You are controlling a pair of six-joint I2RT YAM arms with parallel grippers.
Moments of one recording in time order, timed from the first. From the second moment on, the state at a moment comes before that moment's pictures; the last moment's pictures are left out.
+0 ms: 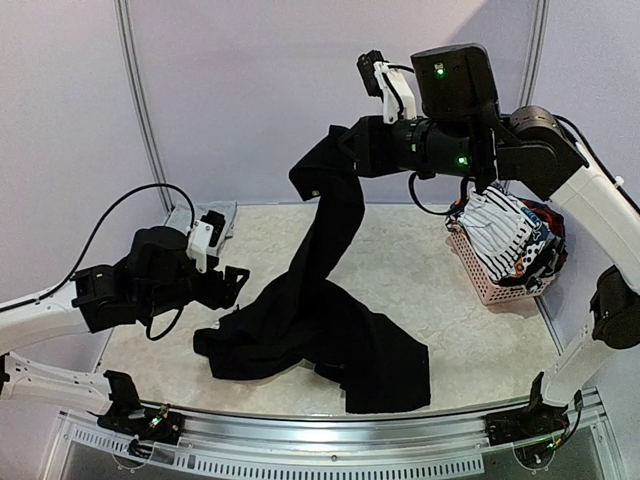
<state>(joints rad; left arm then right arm) -0.93 0.95 0.76 -0.35 -0.43 -0.27 1.15 1.64 2.11 -0.79 0.40 0.37</state>
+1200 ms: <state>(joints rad) -1.03 1.38 0.95 0.16 -0.42 -0.05 1.12 1.73 2.15 -0.79 0.39 0.35</state>
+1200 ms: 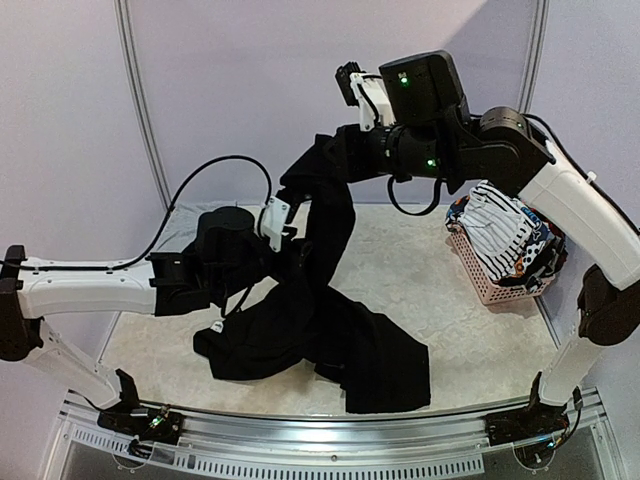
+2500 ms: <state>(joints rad) -0.57 1.27 0.96 -0.33 -0.54 -0.32 1.34 1.91 1.55 -0.91 0.36 0.65</state>
